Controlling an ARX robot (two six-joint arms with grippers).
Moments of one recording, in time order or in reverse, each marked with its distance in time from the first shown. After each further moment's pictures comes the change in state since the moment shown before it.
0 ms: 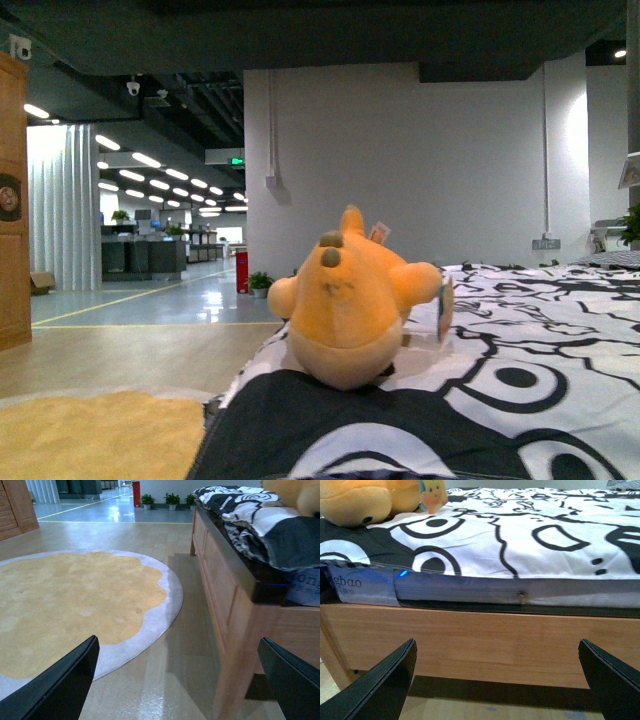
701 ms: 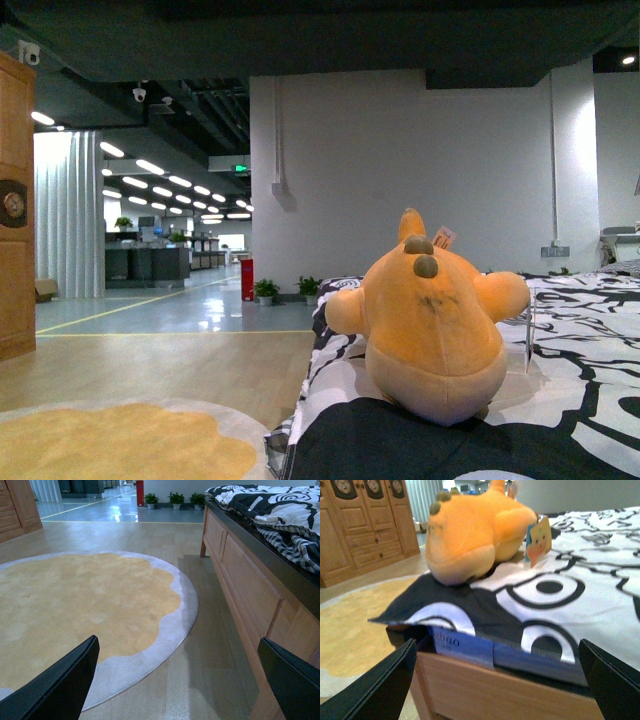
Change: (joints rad) left arm 0.000 0.000 0.000 0.000 0.000 0.000; right arm -0.294 0.412 0.135 0.404 -0.621 0.152
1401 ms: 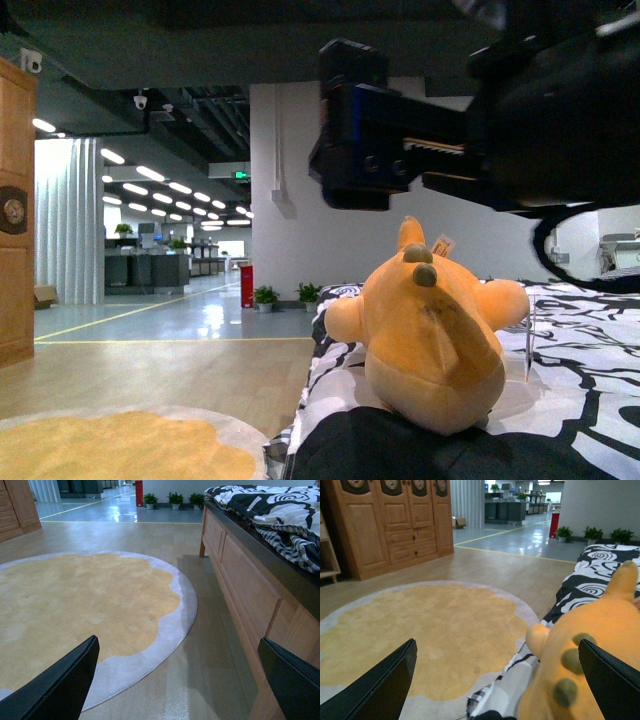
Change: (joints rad) left arm 0.000 0.000 0.000 0.000 0.000 0.000; right arm 0.771 0.892 0.870 -0.005 0.623 -0.161
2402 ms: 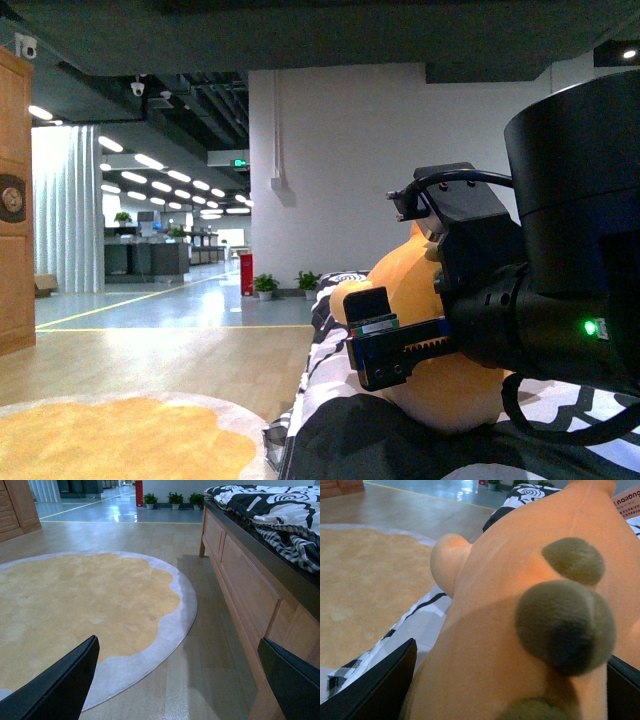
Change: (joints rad) left arm 0.000 0.000 0.000 0.000 0.000 0.000; right arm -0.069 0.301 0.006 0.089 0.229 -0.101
